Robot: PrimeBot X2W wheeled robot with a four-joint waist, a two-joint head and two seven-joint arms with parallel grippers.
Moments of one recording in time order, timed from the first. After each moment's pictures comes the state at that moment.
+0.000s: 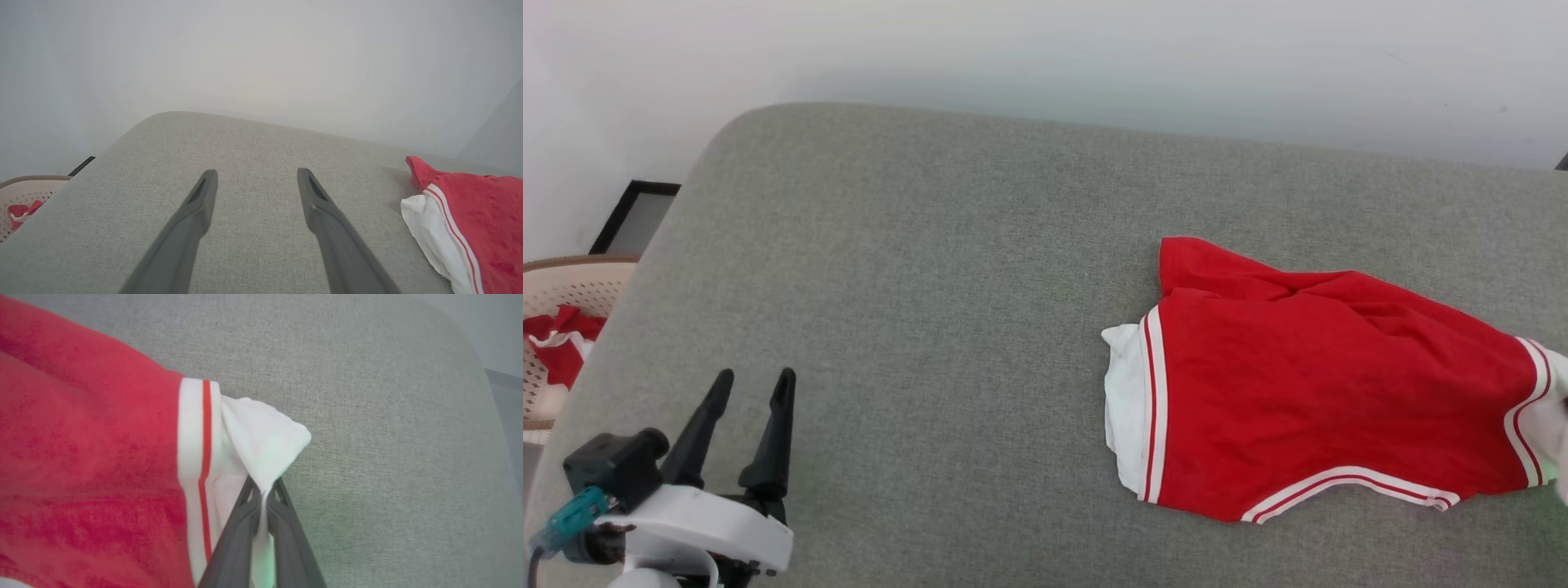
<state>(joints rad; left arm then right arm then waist) -0.12 0.55 -0.27 0.12 -0.75 0.03 -0.25 -0.44 -0.50 0.01 0.69 0.33 0.13 0.34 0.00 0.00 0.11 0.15</state>
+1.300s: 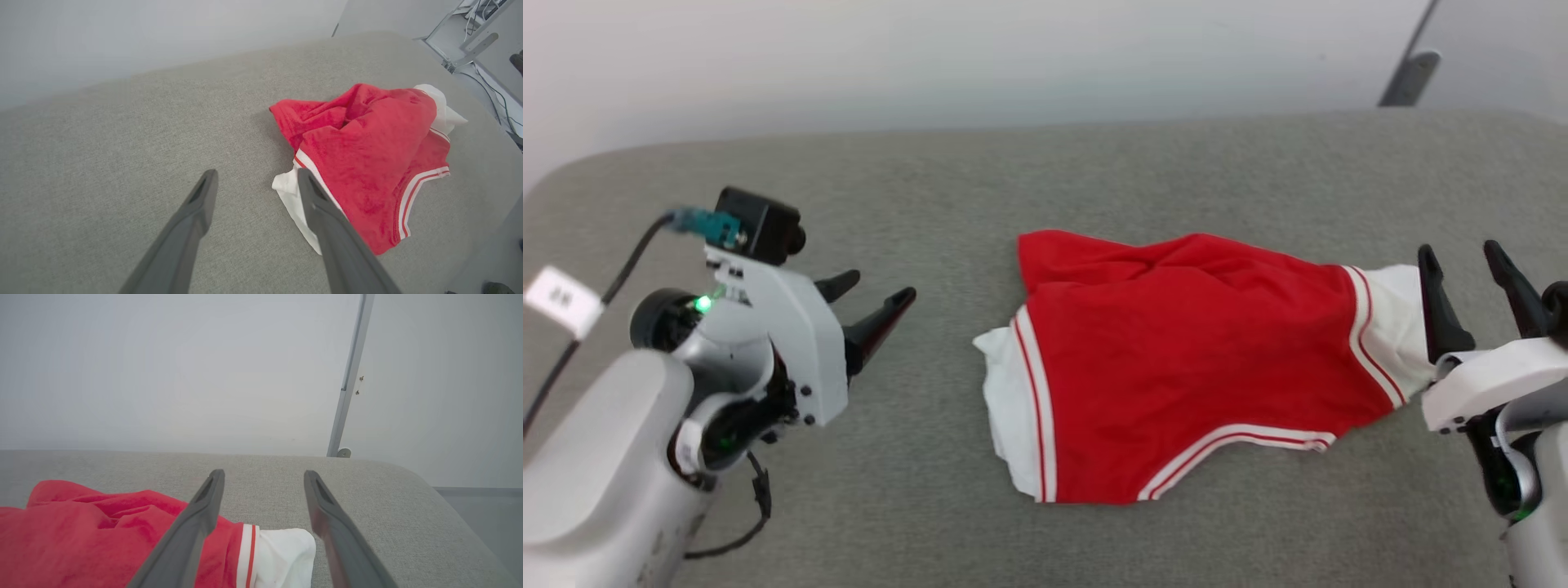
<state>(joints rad) -0.60 0.62 -0.49 0.12 -0.90 -0.05 0.53 -0.44 -0.26 0.01 0.44 0.28 0.13 -0.14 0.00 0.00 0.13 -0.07</state>
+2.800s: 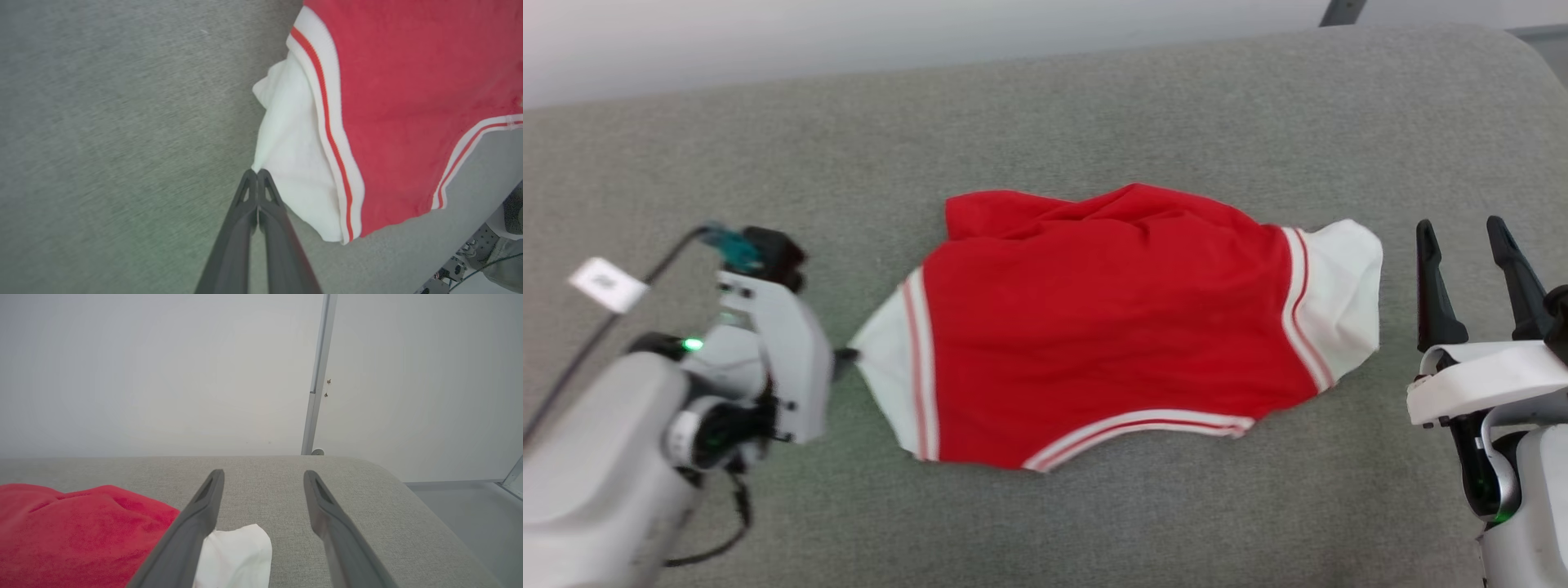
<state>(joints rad) -0.66 0.62 -0.58 0.33 -0.94 -0.06 0.72 -0.41 -0.16 -0.06 0.32 0.18 0.13 -0.23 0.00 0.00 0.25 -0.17</state>
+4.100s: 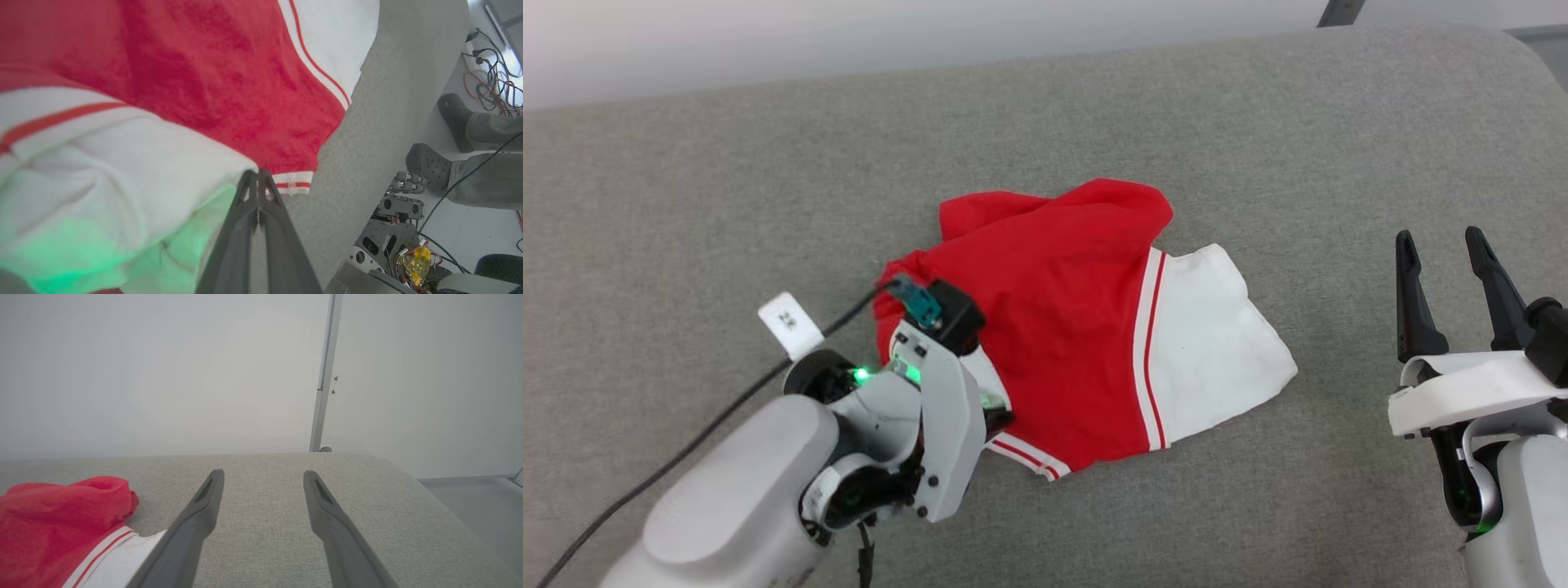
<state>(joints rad) -0.64 0.54 -0.74 0.08 -0.94 -0.07 0.78 -0.38 -0.14 -0.05 0.29 0.18 0.13 -0.23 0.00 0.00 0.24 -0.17</state>
